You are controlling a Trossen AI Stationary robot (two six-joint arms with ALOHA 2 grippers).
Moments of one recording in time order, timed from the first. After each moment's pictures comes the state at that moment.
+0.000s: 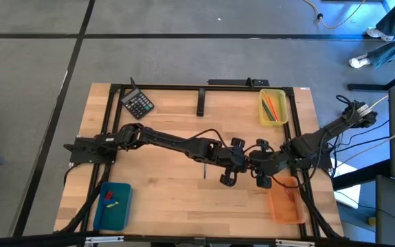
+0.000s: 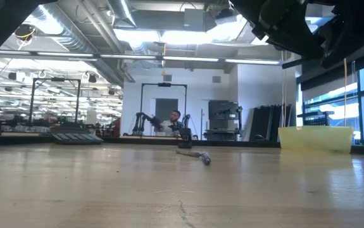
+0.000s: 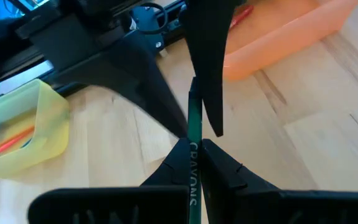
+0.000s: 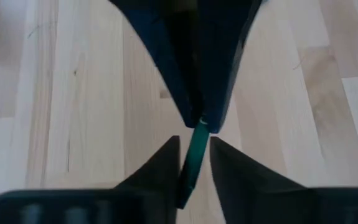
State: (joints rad) left arm -0.16 2.31 2.13 -0.53 -0.18 0.31; right arm 0.50 1.12 0.82 -0.72 0.28 0.51
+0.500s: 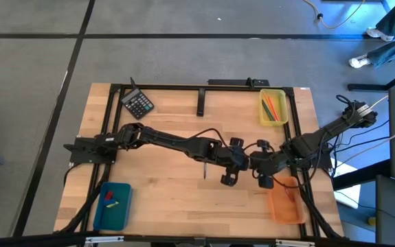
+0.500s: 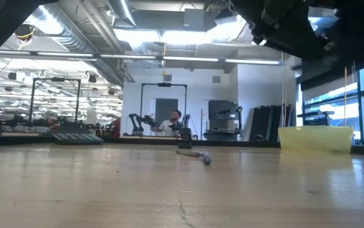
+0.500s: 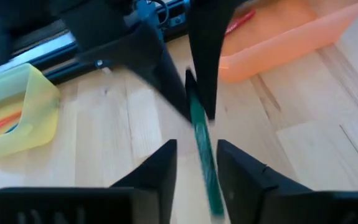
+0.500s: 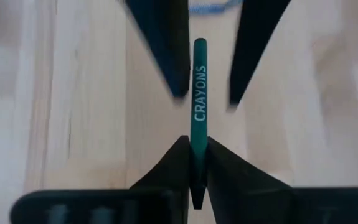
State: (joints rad) left arm -0.15 2.31 2.13 -0.53 -0.16 0.22; right arm 0.50 1.12 0.82 -0.77 0.23 0.50
